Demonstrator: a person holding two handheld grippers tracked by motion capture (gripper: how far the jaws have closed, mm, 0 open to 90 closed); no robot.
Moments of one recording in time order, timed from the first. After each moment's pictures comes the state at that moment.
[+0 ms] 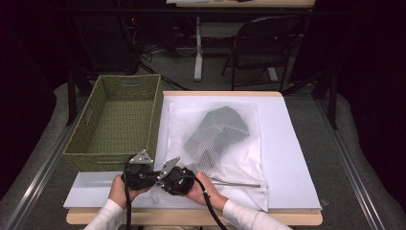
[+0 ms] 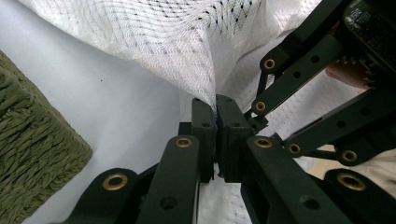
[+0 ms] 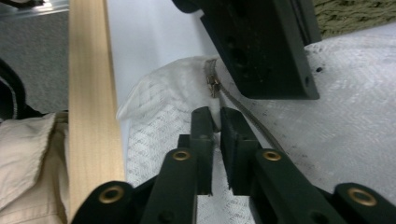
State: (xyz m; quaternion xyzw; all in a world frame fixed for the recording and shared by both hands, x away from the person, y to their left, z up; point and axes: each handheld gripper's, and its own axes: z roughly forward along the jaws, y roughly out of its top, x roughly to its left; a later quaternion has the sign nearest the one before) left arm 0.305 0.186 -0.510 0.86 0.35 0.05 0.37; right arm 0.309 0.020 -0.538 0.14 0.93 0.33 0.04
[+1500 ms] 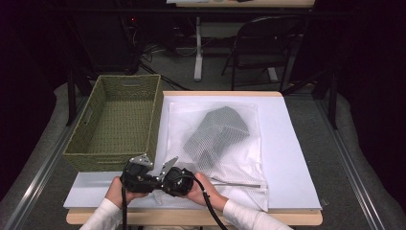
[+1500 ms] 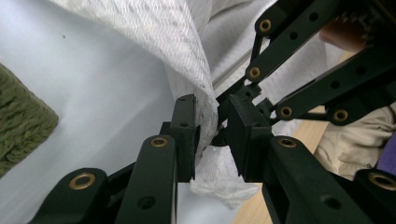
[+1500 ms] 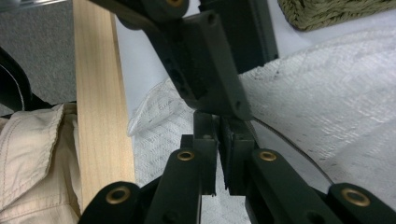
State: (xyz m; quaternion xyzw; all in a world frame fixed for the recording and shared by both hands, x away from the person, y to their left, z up) left arm 0.307 0.194 -0.518 0.88 0.34 -0.03 0.33; right arm 0.310 0.022 -0.539 0.14 0.94 0.31 0.02
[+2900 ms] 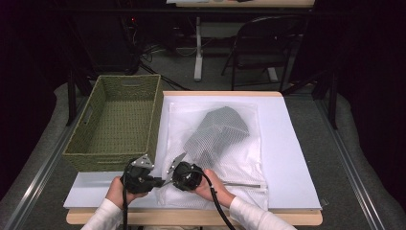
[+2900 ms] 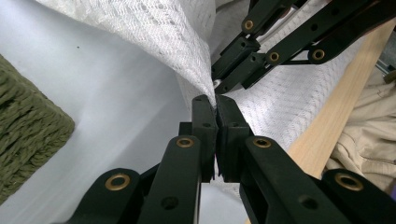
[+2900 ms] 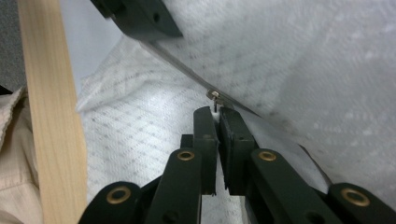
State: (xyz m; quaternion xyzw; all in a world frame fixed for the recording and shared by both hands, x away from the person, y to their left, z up) left arm 0.302 0.189 -0.514 0.89 0.32 0.01 0.32; right arm 0.326 -0.002 -0.543 0.18 0.94 0.28 0.03
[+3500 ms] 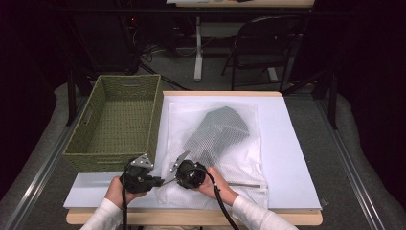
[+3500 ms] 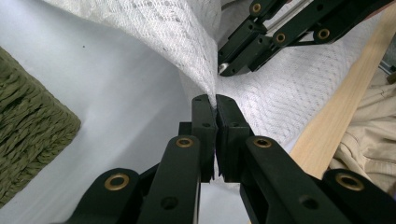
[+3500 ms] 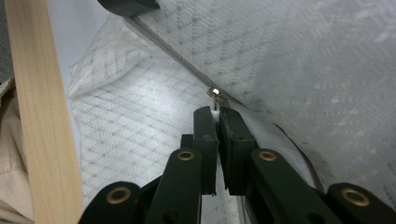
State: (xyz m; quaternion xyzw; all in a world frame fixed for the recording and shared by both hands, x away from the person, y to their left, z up) left arm 0.303 0.191 -0.515 0.89 0.32 0.02 0.32; right arm 0.331 -0.012 -0.541 0.18 0.94 0.27 0.04
